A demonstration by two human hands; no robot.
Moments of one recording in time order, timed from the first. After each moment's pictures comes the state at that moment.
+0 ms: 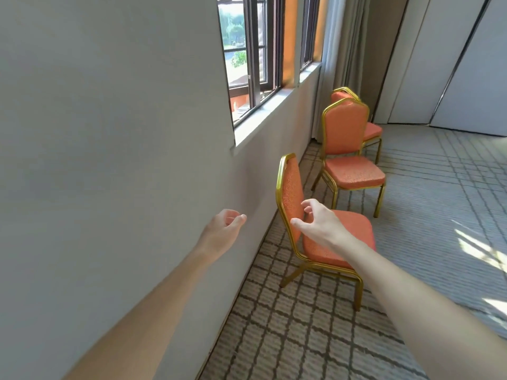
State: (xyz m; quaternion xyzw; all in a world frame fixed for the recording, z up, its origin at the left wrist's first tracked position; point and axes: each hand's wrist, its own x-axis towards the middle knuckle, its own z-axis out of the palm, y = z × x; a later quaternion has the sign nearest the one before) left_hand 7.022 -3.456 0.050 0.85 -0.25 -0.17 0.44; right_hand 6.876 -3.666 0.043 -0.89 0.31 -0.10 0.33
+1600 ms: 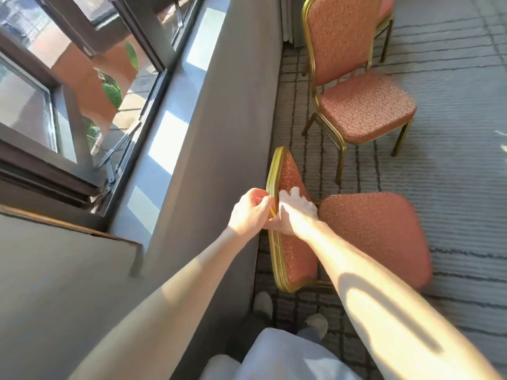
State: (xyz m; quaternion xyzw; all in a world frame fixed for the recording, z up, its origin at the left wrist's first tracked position) left_hand 7.393 -3.982 -0.082 0.85 -0.28 -0.33 0.29; right_hand 7.288 -4.071 -0.088 -0.84 0.35 0.17 0.38
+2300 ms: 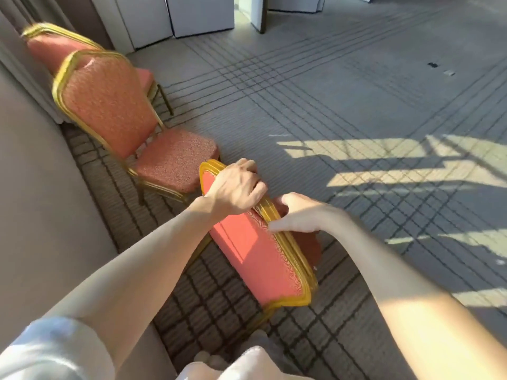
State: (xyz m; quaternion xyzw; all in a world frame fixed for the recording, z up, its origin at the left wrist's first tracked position) left_hand 7.237 -4.265 -0.036 0.41 -0.89 -0.09 0.15; right_hand 7.064 -4.186 0.004 -0.62 0.68 0.07 0.38
